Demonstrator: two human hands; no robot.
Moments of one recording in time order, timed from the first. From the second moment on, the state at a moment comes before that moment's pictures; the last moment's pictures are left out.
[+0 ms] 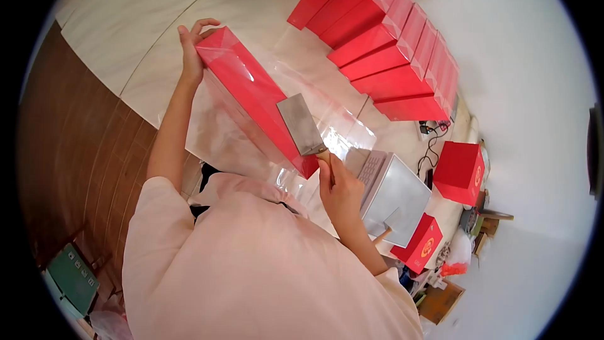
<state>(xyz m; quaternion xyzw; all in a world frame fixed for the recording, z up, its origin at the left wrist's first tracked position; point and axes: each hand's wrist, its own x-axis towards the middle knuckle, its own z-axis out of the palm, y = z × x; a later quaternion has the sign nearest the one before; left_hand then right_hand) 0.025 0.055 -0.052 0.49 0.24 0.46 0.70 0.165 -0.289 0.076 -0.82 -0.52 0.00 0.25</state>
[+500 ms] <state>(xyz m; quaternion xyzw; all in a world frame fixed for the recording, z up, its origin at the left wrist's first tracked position) 0.022 0.050 -0.056 0.47 0.20 0.48 0.72 0.166 -0.306 0.087 -0.76 -0.61 0.10 0.21</state>
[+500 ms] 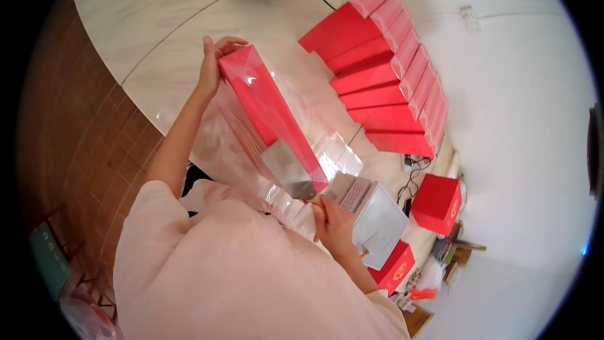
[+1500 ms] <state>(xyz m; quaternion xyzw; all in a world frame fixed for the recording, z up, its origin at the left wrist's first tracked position) 0.016 0.016 -0.079 0.50 0.35 0.46 0.64 0.141 -0.095 0.082 -0.72 -0.68 0.13 0.02</state>
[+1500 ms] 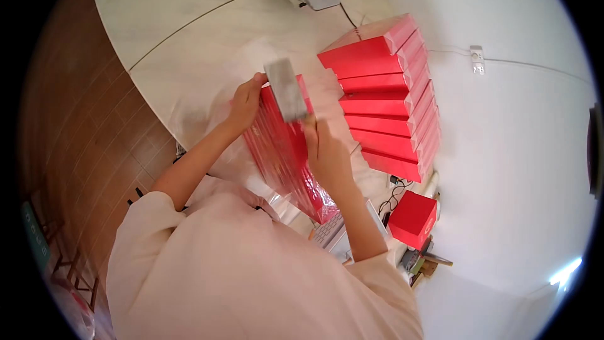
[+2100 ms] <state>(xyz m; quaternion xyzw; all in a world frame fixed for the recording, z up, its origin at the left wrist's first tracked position) 0.019 0.022 -0.099 0.53 0.40 0.42 0.62 0.123 -0.063 0.085 -0.72 -0.69 0.10 0.05</state>
